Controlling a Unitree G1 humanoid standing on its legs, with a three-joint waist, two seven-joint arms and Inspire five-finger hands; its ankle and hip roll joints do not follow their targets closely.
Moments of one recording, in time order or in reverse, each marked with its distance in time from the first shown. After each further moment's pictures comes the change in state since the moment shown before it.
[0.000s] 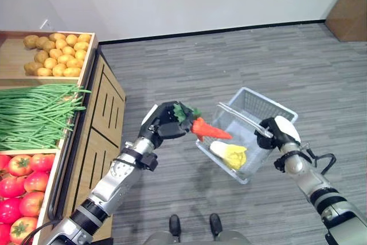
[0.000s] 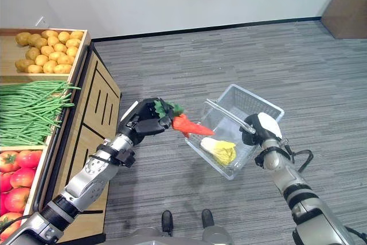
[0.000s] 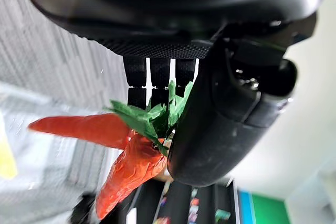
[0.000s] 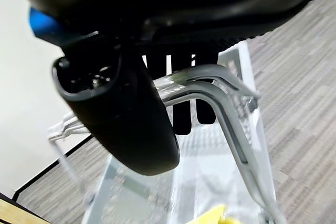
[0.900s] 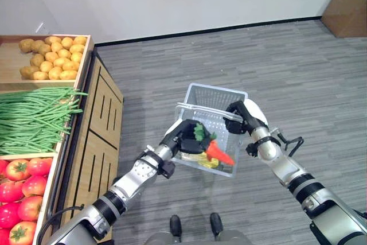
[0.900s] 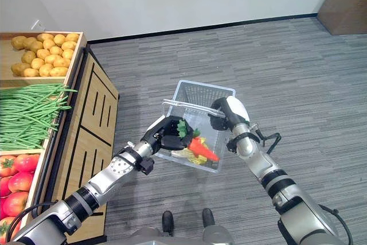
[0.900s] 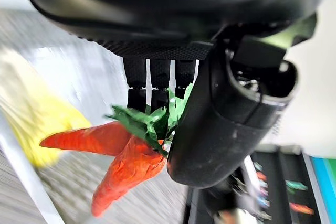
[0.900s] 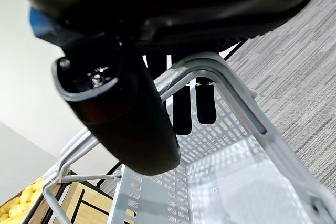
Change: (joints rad) left arm -0.108 -0.134 -0.108 0.285 0.283 0.064 0.068; right arm -0.055 0.090 0.115 -0.207 0.070 0.009 -0.005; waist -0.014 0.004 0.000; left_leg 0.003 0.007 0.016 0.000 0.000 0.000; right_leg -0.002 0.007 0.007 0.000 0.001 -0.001
